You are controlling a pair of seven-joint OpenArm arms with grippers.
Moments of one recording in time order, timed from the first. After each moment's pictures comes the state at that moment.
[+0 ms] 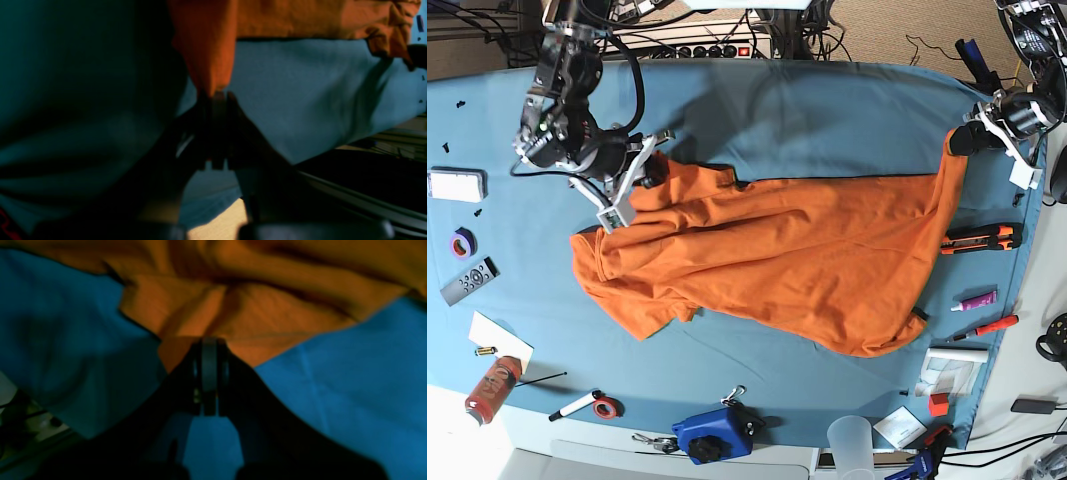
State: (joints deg) left arm 17.6 -17.4 -36.2 93.1 -62.5 -34.3 74.4; right arm -8.2 8.0 15.4 110.9 30.9 32.7 -77.8
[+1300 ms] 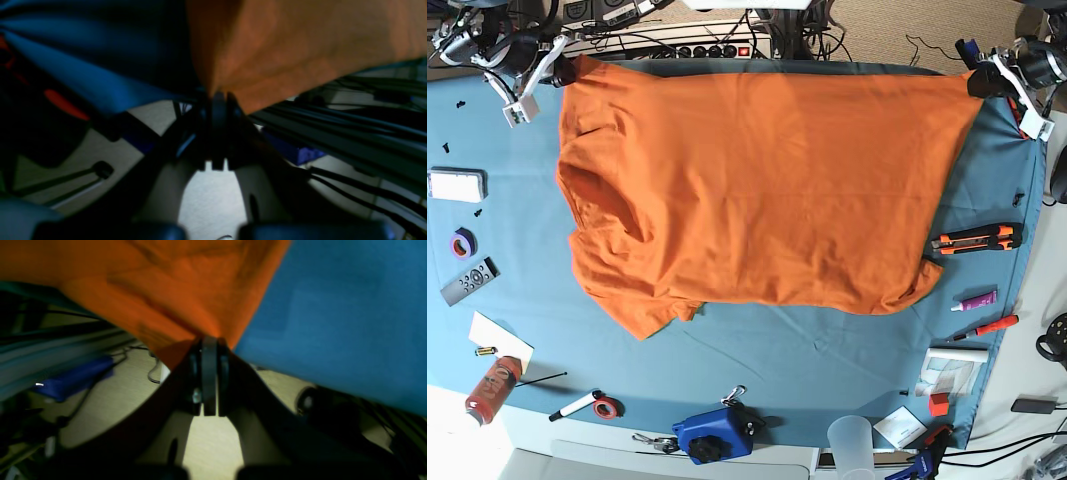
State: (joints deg) left arm 33.0 -20.9 -40.5 102.5 -64.6 -35.1 77.6; right arm -36.4 17.8 40.2 117.3 49.4 36.6 -77.8
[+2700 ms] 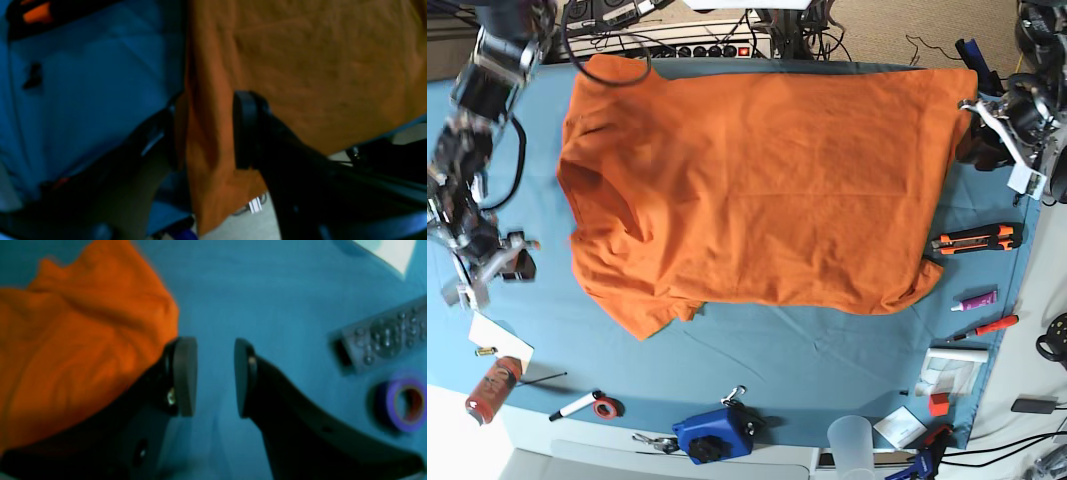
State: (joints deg) left arm 25.0 -21.8 -30.4 112.1 -49.4 -31.5 62.8; right arm 18.9 28.2 23.8 71.4 26.6 37.6 -56.3
